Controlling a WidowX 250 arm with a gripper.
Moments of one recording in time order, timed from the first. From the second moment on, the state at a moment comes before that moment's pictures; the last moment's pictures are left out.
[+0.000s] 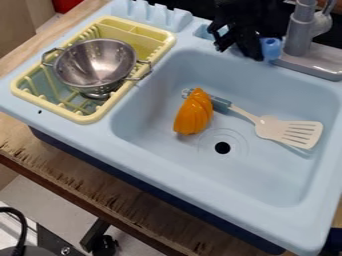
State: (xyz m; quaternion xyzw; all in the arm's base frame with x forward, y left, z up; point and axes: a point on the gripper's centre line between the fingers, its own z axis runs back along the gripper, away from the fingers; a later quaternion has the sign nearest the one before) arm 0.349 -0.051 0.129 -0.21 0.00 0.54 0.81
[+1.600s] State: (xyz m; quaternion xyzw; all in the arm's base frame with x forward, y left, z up) arm 0.383 -0.030 0.121 -0.20 -0.03 0.61 0.76
